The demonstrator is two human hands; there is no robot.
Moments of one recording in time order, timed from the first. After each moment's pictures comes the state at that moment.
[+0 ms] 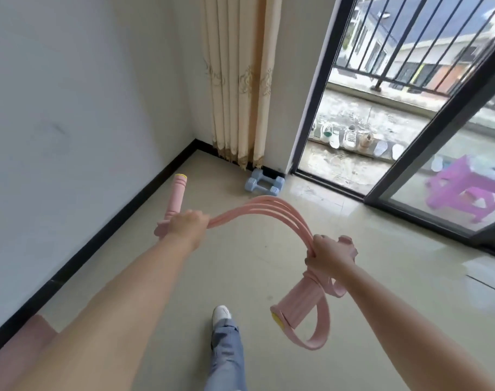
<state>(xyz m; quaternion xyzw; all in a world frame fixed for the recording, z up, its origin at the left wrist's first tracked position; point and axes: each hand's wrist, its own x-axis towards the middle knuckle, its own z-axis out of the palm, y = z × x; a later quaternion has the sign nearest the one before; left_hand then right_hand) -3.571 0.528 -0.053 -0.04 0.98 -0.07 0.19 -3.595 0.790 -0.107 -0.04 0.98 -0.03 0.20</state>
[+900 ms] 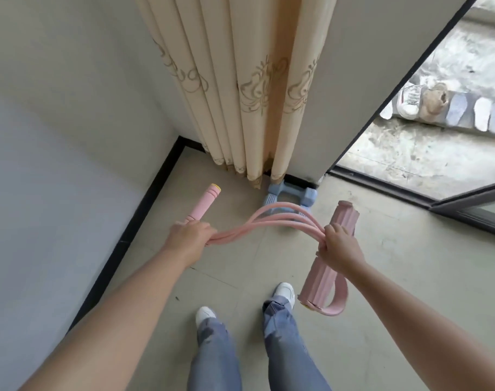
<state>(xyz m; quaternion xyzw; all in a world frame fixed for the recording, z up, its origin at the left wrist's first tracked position) -4.123 0.383 -0.228 0.08 0.95 -0.03 0.30 -4.133 0.671 -0.266 0.00 0.96 -0.05 0.29</state>
